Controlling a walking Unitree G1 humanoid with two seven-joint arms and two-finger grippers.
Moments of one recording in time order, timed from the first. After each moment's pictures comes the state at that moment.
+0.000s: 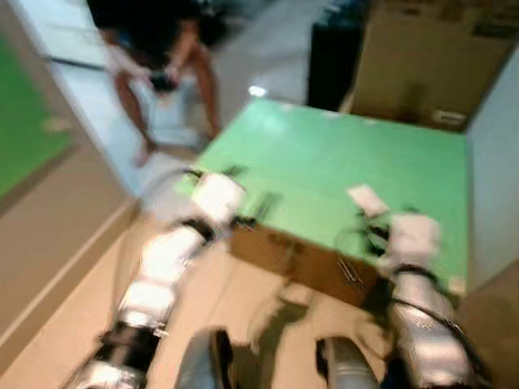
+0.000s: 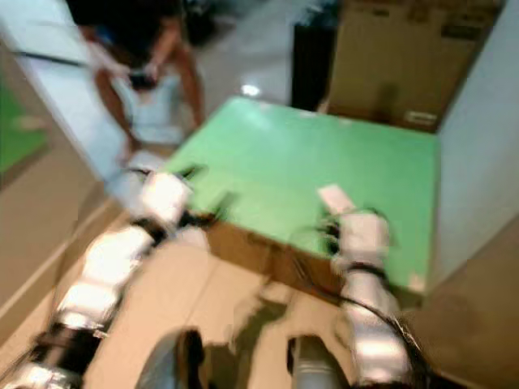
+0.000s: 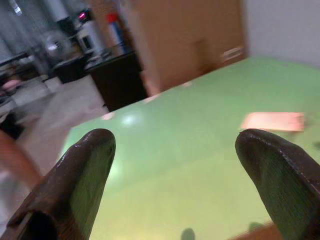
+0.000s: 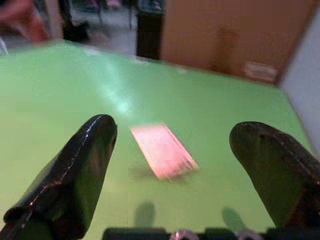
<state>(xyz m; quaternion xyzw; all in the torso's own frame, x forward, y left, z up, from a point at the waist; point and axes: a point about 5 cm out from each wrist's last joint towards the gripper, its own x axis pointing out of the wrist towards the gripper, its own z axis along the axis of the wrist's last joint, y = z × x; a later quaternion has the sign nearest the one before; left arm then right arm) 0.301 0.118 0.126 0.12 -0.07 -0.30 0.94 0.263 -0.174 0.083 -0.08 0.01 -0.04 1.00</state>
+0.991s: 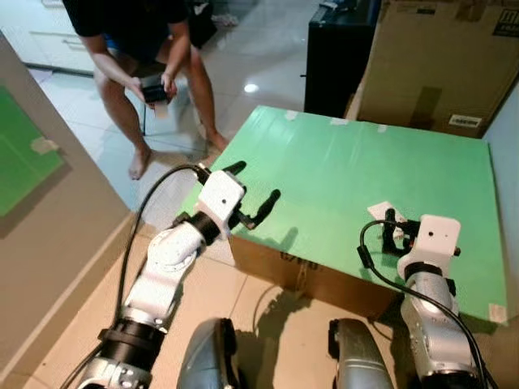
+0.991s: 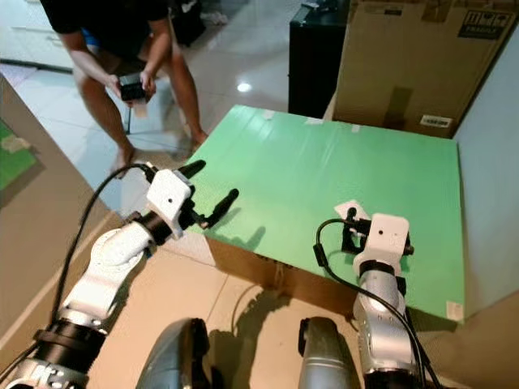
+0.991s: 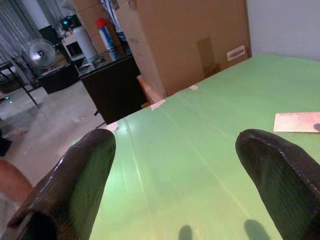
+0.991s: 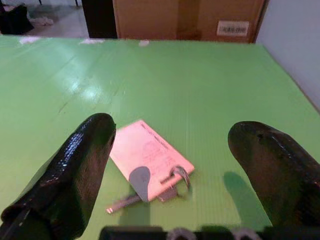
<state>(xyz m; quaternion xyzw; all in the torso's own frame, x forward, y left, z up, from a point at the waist) 0.301 0.109 0.136 0.13 -0.09 -0.33 0.93 0.265 -0.216 0.067 -0.03 0.06 -0.15 0.99</state>
